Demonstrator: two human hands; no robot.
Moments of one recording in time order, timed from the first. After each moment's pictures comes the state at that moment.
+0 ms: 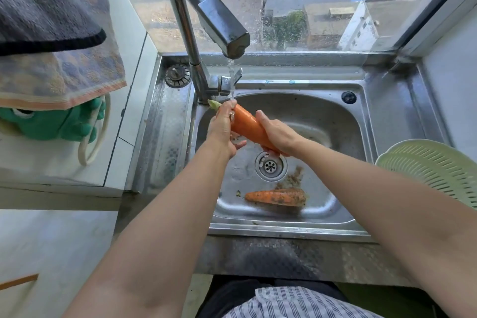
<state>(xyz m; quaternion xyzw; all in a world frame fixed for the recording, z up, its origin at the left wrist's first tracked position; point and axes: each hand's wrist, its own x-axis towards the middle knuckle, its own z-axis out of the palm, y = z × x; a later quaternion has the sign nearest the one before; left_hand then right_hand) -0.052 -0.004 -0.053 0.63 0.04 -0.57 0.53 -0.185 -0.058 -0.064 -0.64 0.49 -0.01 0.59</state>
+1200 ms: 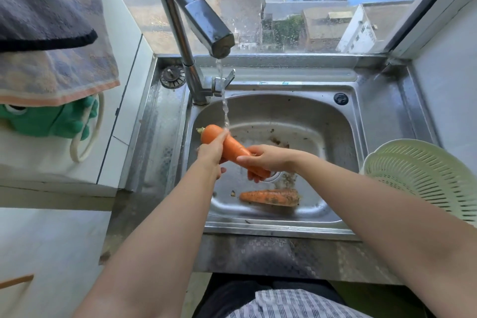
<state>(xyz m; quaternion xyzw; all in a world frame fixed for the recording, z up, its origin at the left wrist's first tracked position) -0.053 0.030 -0.088 0.76 0.05 -0.52 0.39 -0.206 -0.036 -0.072 -0.66 0.35 0.17 0.64</state>
